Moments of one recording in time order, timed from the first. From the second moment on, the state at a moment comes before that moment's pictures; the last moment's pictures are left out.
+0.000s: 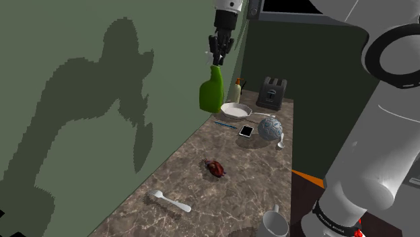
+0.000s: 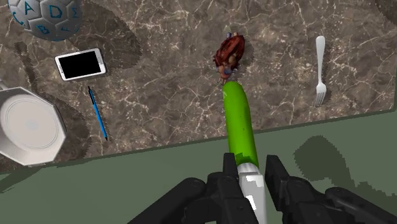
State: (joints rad) arm 0.04 -0.01 0.05 -1.35 0.06 1.41 0.01
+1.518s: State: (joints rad) arm -0.20 -0.10 -0.26 -1.67 0.06 1.60 -0.55
